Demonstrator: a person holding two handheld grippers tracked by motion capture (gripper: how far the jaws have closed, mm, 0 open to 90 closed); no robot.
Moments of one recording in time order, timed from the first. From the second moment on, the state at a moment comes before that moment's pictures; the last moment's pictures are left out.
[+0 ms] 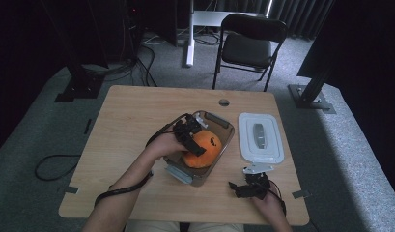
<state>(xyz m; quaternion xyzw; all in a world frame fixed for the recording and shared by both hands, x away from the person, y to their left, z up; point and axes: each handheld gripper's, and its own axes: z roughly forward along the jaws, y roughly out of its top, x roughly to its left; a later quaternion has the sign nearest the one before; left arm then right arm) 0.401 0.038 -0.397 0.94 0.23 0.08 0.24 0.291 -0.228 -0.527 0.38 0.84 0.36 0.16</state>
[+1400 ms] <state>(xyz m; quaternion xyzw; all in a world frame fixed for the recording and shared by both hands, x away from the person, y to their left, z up) 0.361 0.117 -0.375 0.90 0.27 0.10 0.33 0.291 -0.228 -0.527 0.38 0.84 0.36 0.16</state>
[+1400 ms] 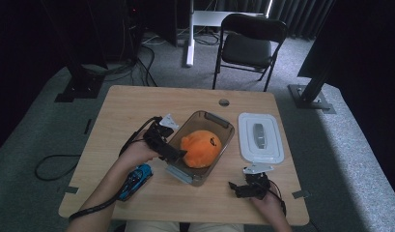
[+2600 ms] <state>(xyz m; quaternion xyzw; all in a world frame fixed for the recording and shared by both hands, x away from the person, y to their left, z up) 0.315 0.193 -0.401 0.87 0.33 0.12 0.35 0.291 -0.228 -0.527 0.38 0.84 0.36 0.16</state>
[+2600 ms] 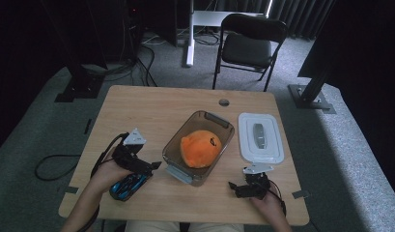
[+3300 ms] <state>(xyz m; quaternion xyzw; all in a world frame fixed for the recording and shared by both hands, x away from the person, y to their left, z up) 0.302 0.213 -0.439 0.86 0.36 0.12 0.33 0.291 -0.228 -0.527 0.38 0.84 0.36 0.16</state>
